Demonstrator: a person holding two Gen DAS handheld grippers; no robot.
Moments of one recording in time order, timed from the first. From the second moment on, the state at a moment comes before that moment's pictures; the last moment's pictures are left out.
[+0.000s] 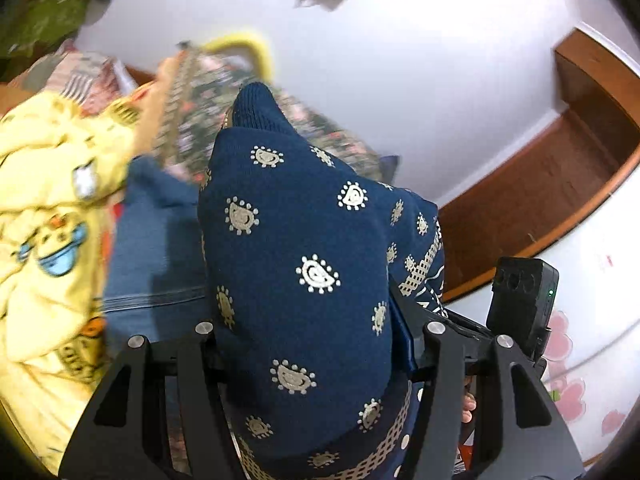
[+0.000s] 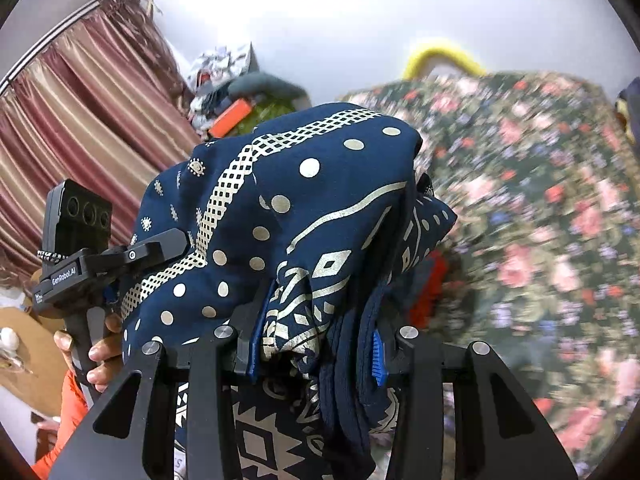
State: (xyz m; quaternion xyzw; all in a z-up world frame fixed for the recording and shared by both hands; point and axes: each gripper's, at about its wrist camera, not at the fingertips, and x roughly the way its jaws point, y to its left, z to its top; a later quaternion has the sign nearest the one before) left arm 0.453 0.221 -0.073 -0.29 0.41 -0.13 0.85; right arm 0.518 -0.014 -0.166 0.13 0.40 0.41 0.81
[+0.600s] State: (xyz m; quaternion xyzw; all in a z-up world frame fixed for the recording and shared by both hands) left arm 0.465 0.277 -0.178 -0.31 0.44 -0.06 0.84; right arm 0.525 0.049 -0.223 0.02 0.43 0.39 0.82
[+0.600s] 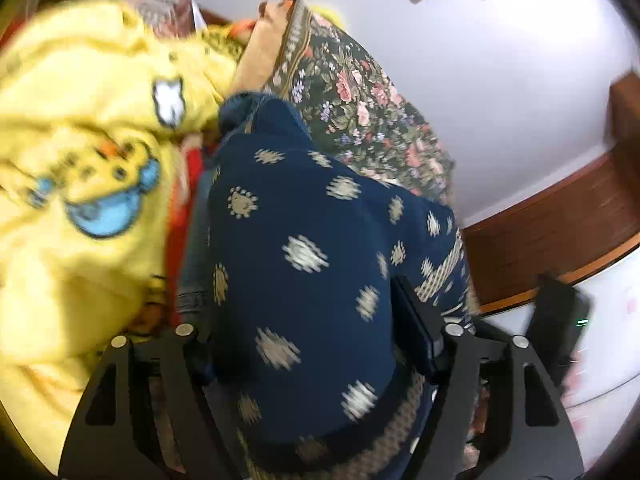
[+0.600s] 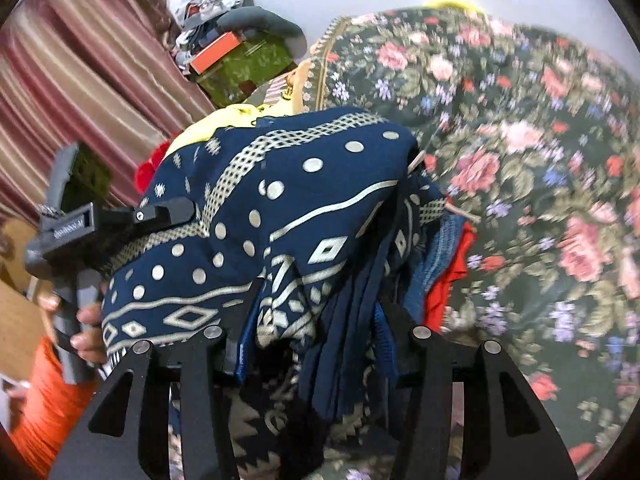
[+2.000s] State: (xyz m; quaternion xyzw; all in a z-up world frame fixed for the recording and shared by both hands) left arm 0.125 0.106 0.047 -0.03 0.10 0.04 0.99; right arm 0.193 -0.063 -0.030 0.03 0.04 0.35 0.94
